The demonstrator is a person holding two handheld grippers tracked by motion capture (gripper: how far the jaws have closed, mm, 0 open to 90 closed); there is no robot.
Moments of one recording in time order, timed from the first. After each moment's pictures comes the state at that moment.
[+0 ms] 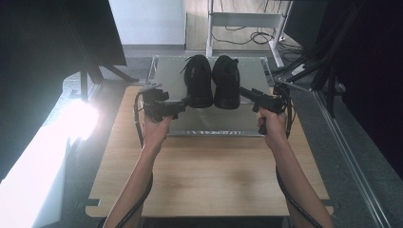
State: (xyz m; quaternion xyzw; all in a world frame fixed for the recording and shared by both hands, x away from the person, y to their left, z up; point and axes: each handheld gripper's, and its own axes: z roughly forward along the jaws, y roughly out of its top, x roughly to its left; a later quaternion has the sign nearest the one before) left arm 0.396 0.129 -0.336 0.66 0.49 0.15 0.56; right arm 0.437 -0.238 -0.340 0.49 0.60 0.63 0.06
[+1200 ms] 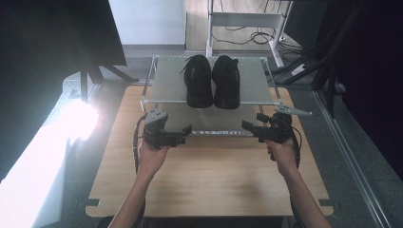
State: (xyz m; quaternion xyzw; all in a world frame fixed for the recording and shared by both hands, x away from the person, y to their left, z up) left arm 0.338 0.125 -0.374 0.71 0.44 0.19 0.52; right arm 0.377 -0.252 -0.378 0.42 0.70 0.56 0.12
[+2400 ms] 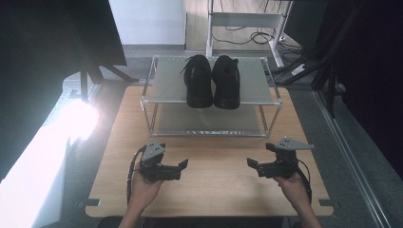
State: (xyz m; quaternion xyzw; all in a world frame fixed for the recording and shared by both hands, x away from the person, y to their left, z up) left arm 0.270 0.133 -0.430 0.76 0.41 0.17 0.48; right arm 0.299 -0.266 -0.420 0.39 0.77 0.48 0.15
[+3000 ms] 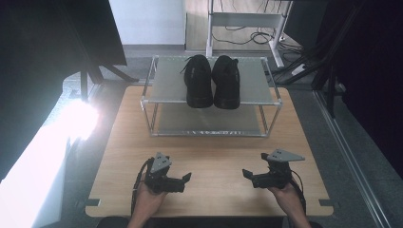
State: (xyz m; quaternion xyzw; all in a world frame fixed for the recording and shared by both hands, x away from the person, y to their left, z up) left arm 0.257 0.122 -0.469 0.78 0.41 0.16 0.44; right arm 0.284 -0.256 -0.453 0.38 0.79 0.46 0.15
